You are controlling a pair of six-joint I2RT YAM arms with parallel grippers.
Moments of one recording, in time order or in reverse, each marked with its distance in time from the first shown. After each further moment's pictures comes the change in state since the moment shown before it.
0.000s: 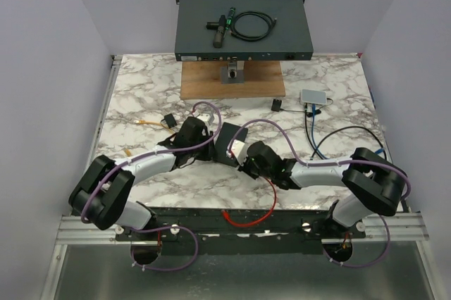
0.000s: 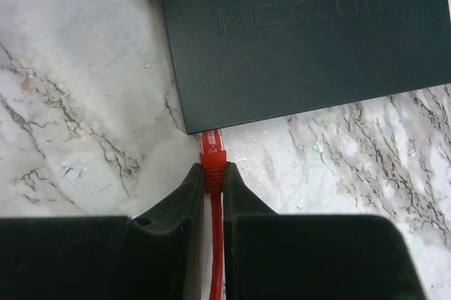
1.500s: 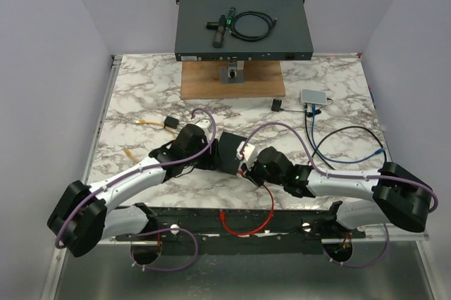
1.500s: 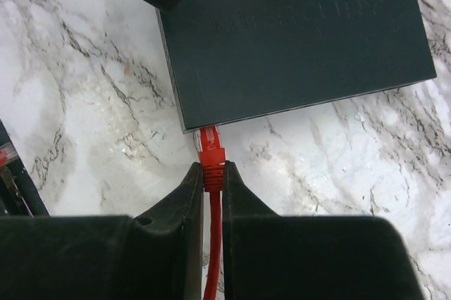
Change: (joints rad) left arm -0.103 -0.222 -0.025 -0.182 -0.016 -0.056; right arm 0.023 -0.226 -0.100 -0.084 -0.071 0.144
